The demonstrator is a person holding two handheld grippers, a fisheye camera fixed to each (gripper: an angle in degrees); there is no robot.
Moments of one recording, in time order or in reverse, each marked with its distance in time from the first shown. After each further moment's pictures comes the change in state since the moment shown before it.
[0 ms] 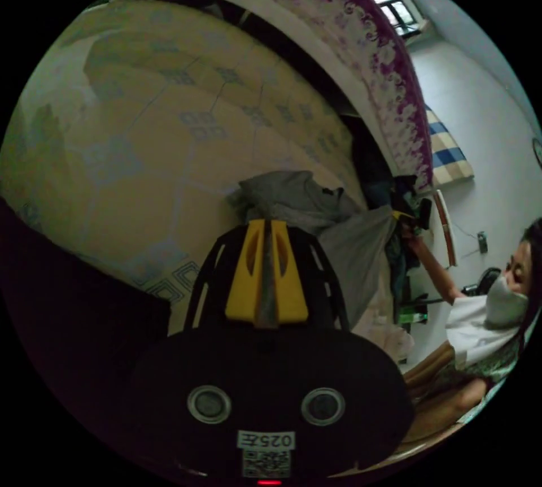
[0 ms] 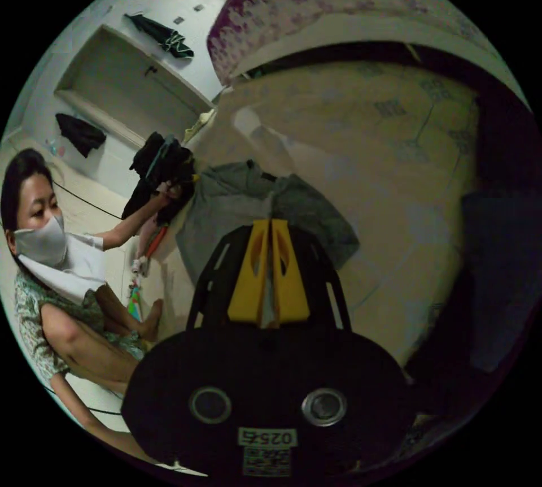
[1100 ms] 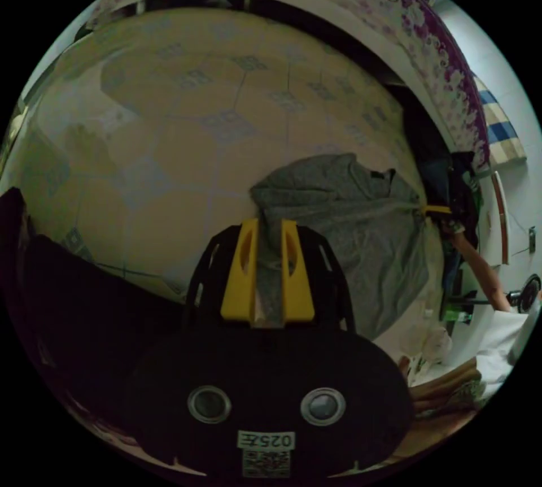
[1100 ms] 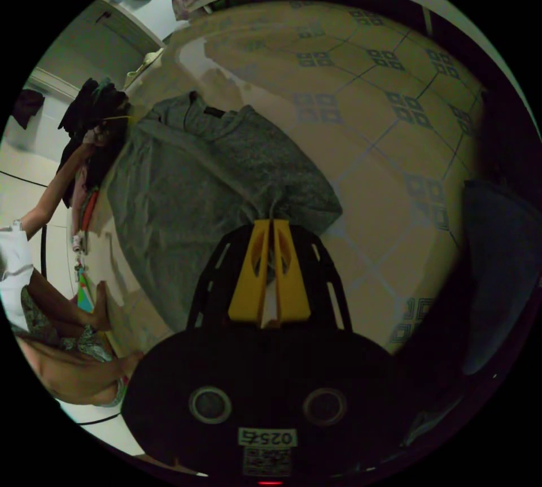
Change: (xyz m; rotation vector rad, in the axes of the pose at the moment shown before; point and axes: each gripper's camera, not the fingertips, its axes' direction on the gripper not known) left arm 0.039 -0.032 -0.031 -0.167 -0.322 0.010; right arm 0.005 0.075 0.134 -0.298 0.292 0.010
